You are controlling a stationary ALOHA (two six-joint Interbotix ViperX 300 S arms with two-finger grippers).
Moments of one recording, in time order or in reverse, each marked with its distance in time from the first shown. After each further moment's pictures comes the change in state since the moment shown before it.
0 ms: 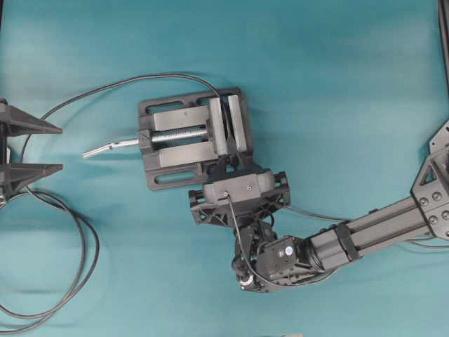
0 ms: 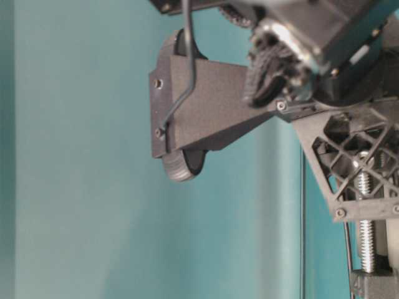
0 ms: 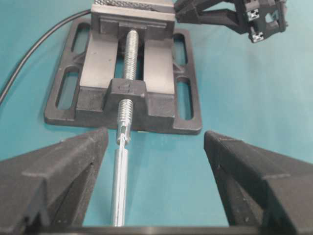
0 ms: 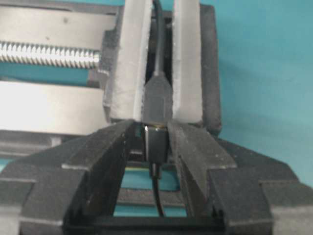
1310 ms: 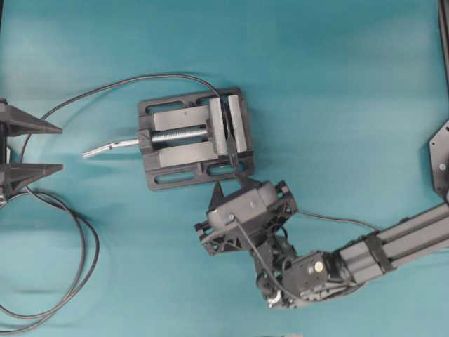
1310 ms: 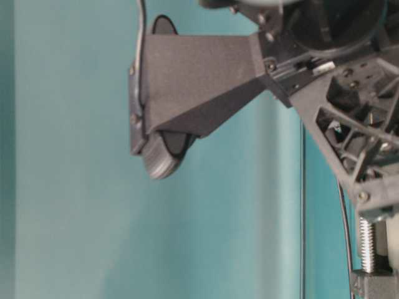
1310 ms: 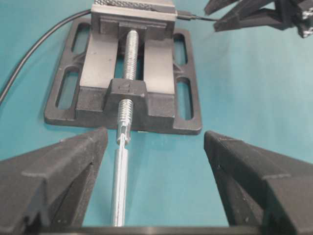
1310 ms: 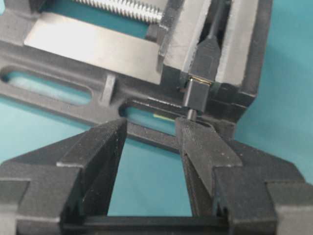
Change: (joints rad) left arm 0.000 0.000 0.000 0.000 0.000 0.000; right arm 0.077 -0.101 0.120 -0.006 0.176 -0.101
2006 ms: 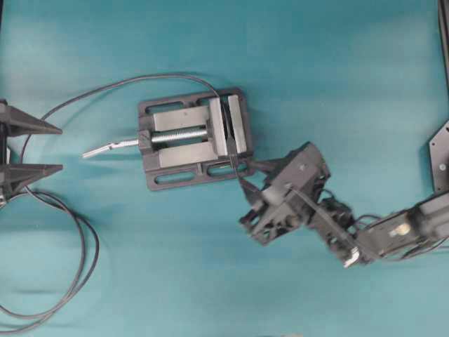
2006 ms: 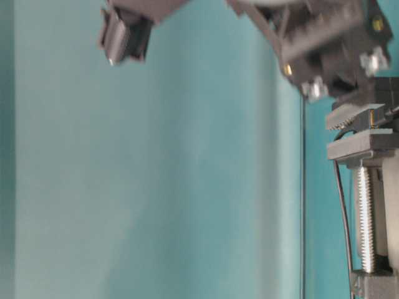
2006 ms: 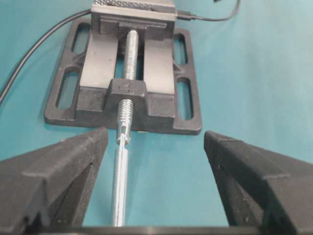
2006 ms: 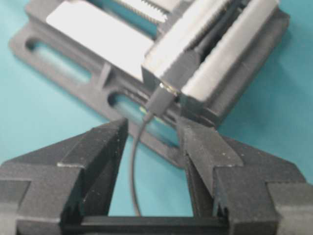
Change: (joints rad) left arm 0.002 0.000 0.000 -0.002 0.000 0.000; right arm -0.011 -0.337 0.451 -0.267 0.333 0.147
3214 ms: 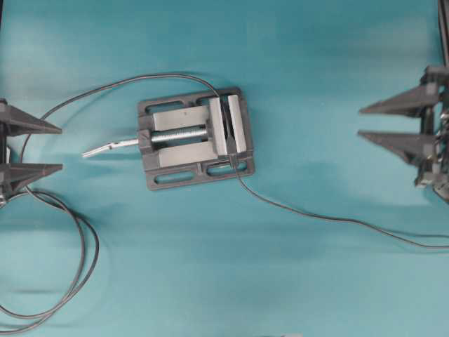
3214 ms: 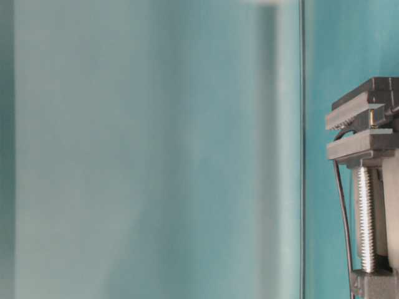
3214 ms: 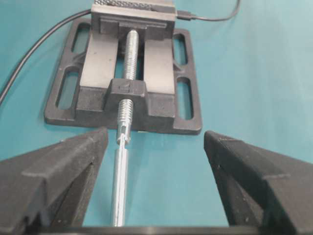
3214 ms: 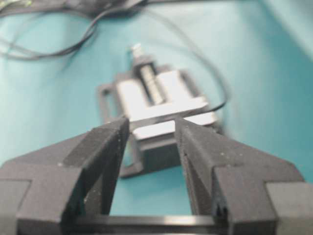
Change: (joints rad) left arm -0.002 0.000 0.000 0.002 0.000 0.000; right arm -0.288 -1.192 0.716 -0.776 0.517 -0.020
